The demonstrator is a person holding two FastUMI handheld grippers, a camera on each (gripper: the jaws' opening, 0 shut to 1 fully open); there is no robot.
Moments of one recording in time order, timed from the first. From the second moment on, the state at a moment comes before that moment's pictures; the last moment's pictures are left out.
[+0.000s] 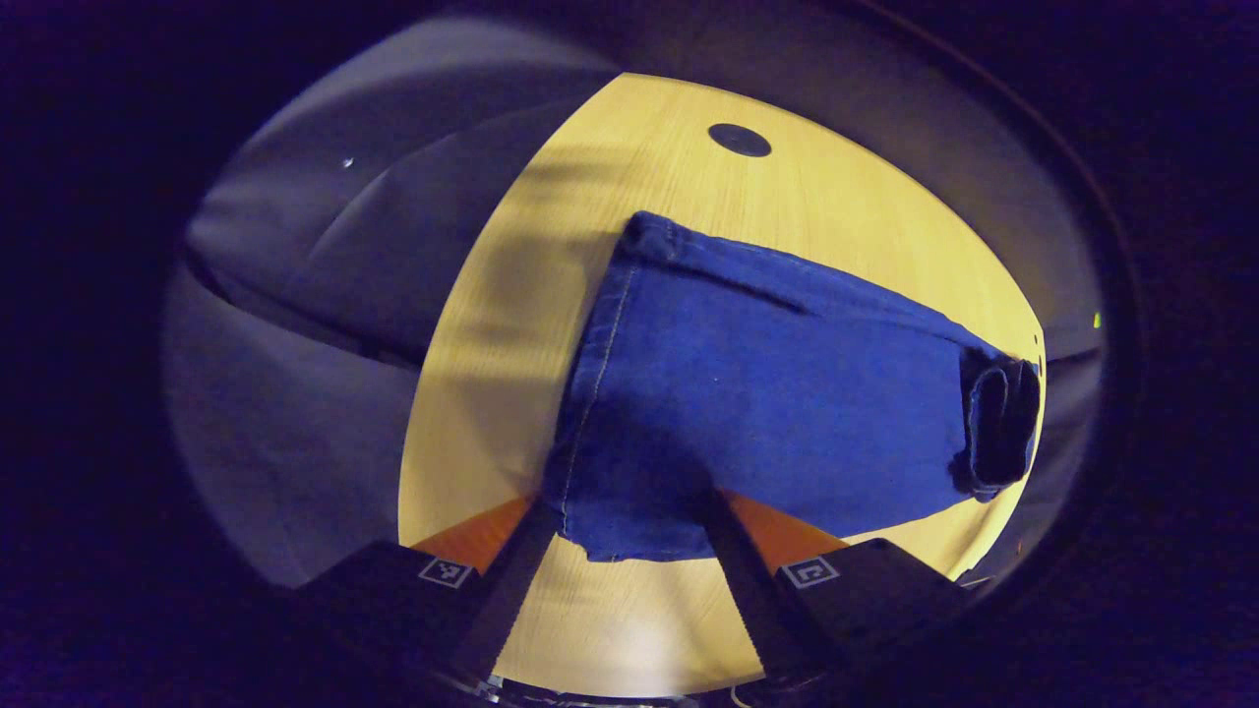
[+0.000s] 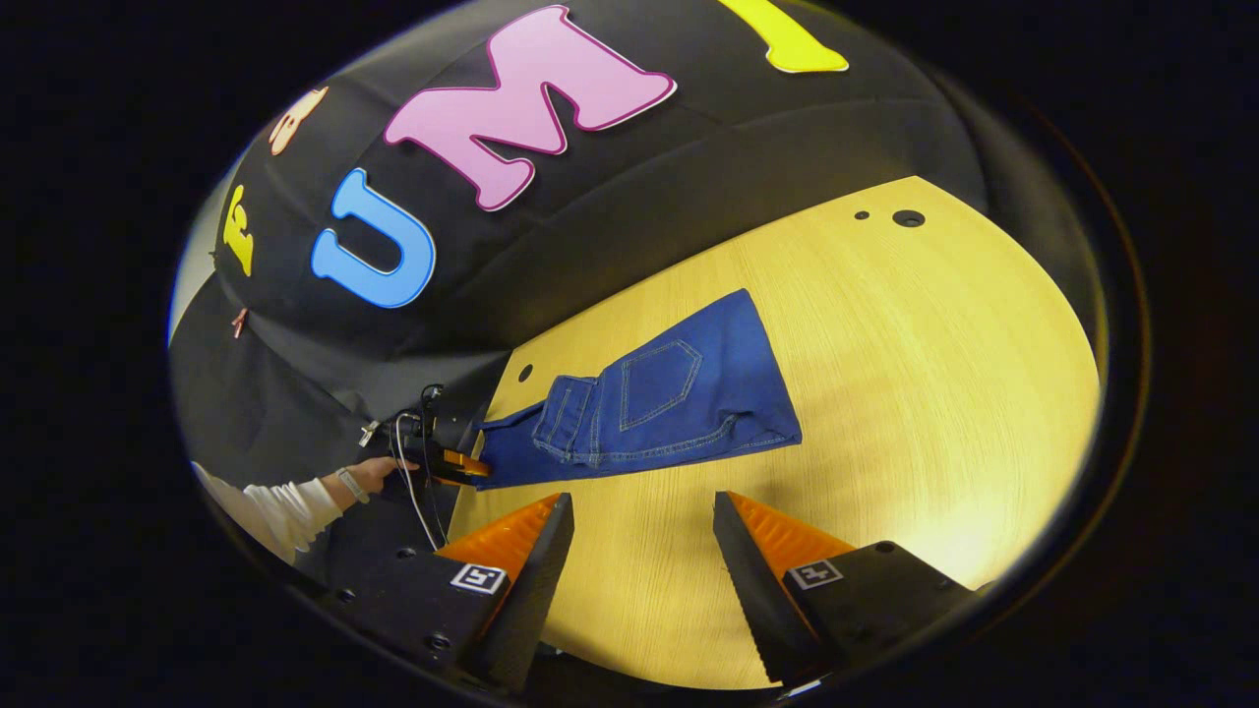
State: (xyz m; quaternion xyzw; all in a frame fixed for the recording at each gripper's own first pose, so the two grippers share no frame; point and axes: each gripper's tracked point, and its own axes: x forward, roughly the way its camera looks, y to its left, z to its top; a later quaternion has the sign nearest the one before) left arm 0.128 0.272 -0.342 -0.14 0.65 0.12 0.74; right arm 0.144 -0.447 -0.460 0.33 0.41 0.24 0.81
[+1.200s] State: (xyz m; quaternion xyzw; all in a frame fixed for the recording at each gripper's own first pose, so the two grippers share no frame) left arm 0.179 0.189 -0.208 -0.15 0.49 -0.01 0.86; right arm 0.149 -0.443 -0.445 0.32 0.42 0.27 0.81
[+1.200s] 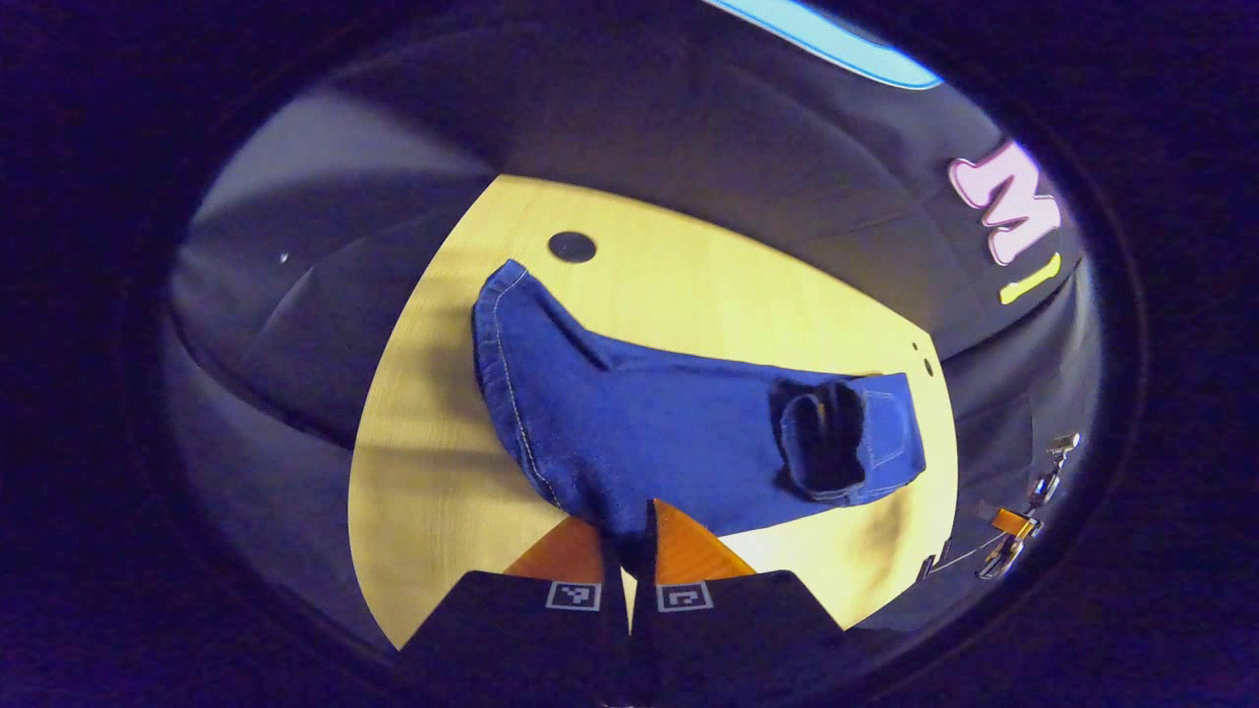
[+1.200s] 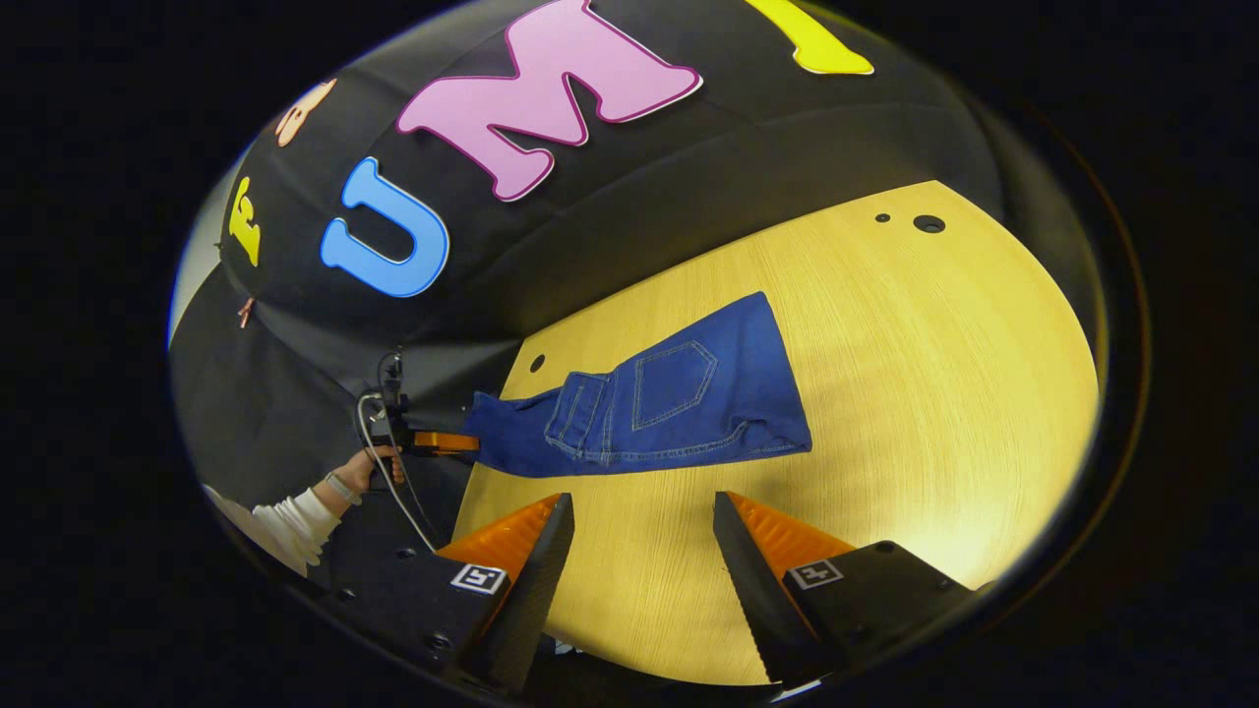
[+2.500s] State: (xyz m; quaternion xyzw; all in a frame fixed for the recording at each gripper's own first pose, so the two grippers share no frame) left arm 0.255 -0.163 -0.303 0.07 0.56 -0.10 0.82; right arm 0.168 -0.564 -0.496 0.24 0.42 0.31 0.82
